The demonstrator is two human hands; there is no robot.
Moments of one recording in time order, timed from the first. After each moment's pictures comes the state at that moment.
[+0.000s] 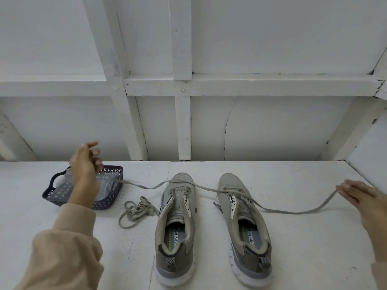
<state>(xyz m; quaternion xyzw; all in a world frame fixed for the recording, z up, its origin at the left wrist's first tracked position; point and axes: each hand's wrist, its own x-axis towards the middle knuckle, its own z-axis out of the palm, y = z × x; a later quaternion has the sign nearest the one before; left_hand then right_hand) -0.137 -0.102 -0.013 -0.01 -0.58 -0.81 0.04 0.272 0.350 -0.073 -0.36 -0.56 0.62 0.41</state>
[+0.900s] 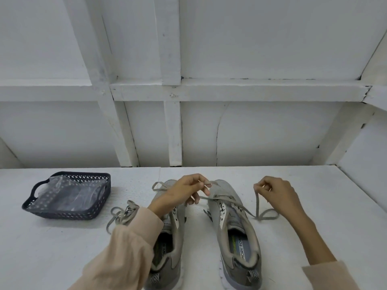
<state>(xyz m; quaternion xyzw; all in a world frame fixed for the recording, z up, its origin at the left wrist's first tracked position) -0.023 0.064 -0.041 -0.37 -0.69 -0.51 -0.36 0.151 0.279 -0.051 -0.35 -0.89 0.25 0.15</state>
